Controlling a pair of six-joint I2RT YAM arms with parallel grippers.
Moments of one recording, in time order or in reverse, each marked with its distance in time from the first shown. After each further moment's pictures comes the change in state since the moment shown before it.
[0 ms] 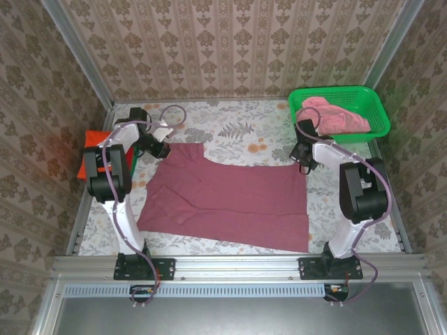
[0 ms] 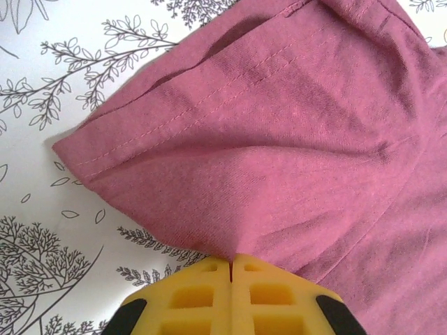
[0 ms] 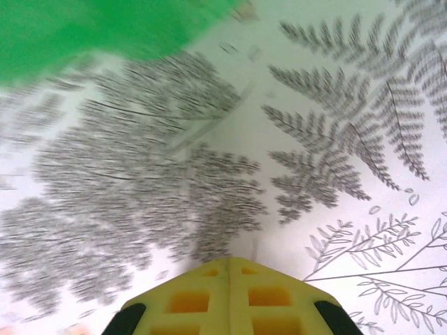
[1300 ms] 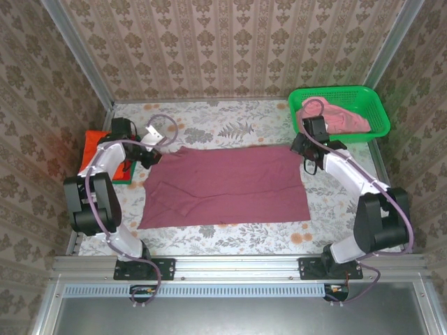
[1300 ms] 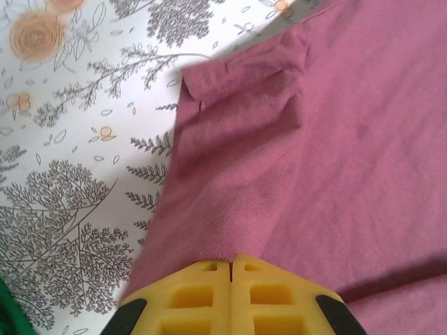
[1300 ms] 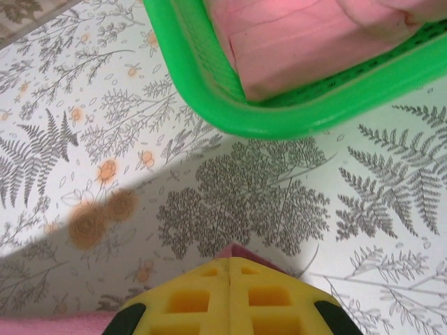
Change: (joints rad) left arm 0.072 -0.397 -0.359 0.163 0.079 0.124; right arm 0.014 -0.282 -0.096 0.101 -0.082 -0.179
